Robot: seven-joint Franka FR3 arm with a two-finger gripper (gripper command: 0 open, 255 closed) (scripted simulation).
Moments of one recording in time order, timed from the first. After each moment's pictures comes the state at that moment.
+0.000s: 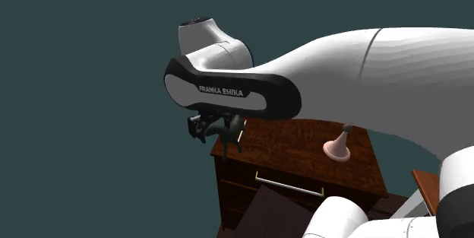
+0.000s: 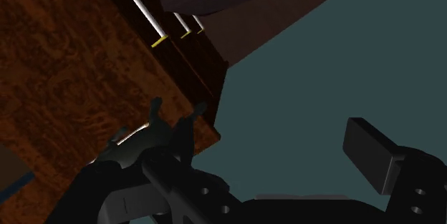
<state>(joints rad) -0.11 -0.48 -0.15 -2.32 -0.11 1.80 0.12</state>
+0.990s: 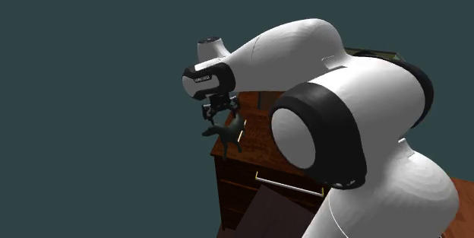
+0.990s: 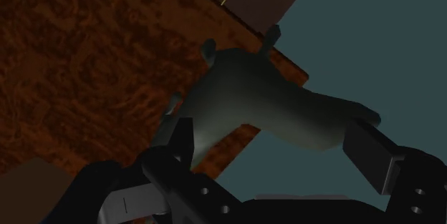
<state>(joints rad) -0.22 0.00 -0.28 -2.10 -0.10 2.06 0.19</state>
